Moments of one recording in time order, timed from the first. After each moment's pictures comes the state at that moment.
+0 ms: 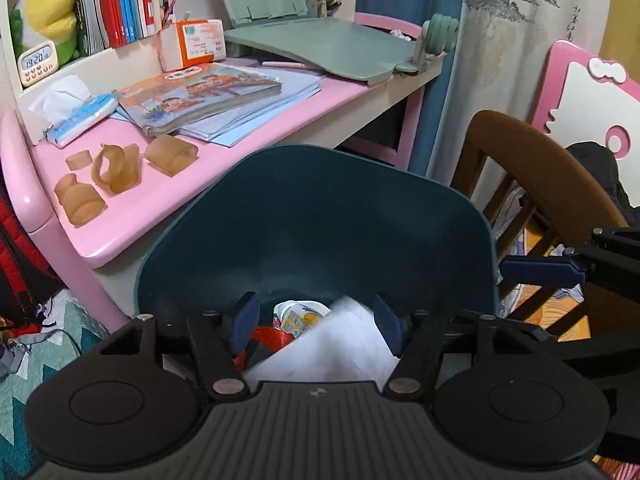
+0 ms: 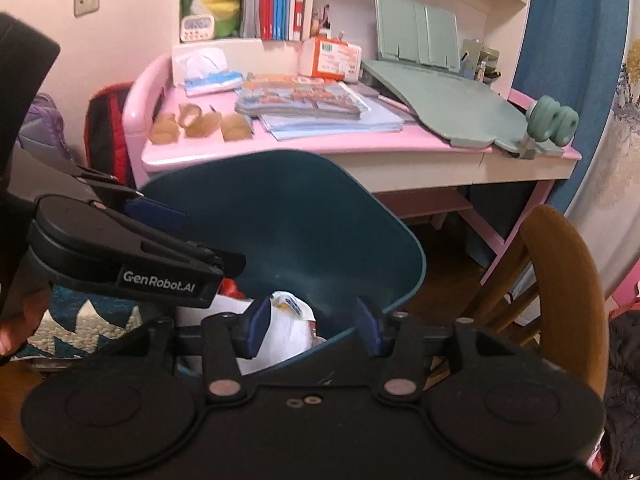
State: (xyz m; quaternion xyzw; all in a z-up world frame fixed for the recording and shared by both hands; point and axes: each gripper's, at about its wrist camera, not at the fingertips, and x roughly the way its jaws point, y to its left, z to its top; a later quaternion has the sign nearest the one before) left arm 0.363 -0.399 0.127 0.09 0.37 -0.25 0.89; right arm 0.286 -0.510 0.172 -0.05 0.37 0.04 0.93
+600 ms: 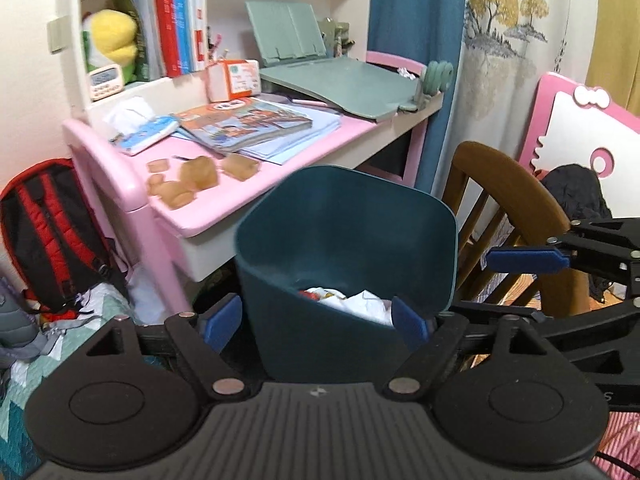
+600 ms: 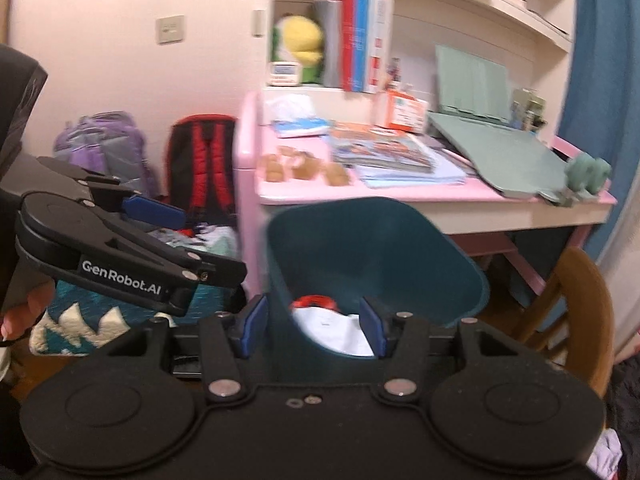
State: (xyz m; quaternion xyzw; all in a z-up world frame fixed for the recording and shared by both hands) left arm 0.269 -0.311 0.182 0.07 0.33 -0.23 0.91; right arm 0.213 -0.448 0.220 -0.06 0.32 0.14 0.94
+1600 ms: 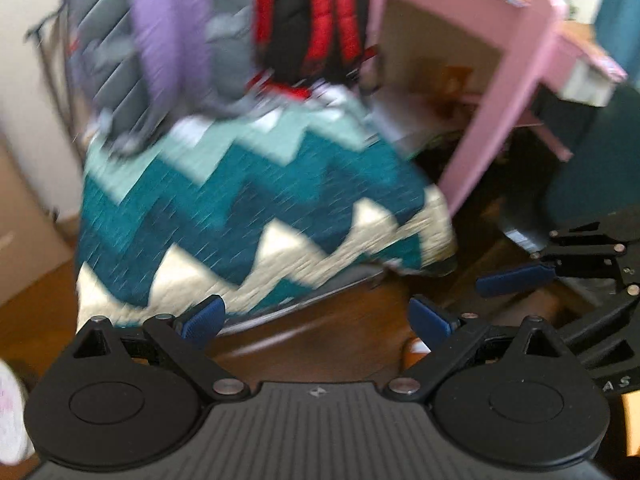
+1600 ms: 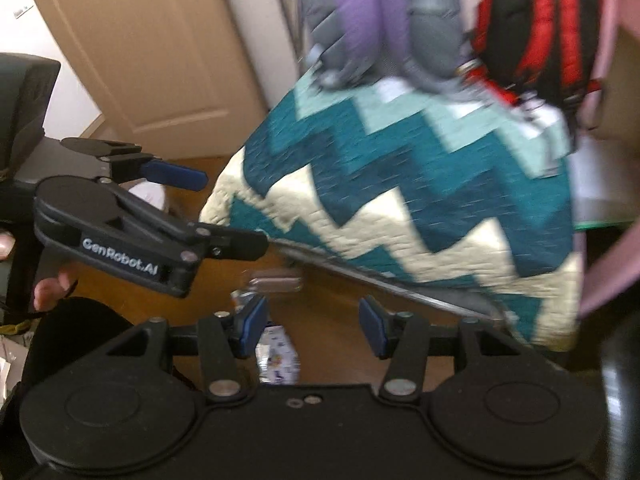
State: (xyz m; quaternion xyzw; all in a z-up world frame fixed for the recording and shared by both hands) left arm 0.210 0.099 -0.038 -0.06 0.46 -0.02 0.89; right arm 0.248 -0.057 -0.007 -0.11 0.50 0.43 0.75
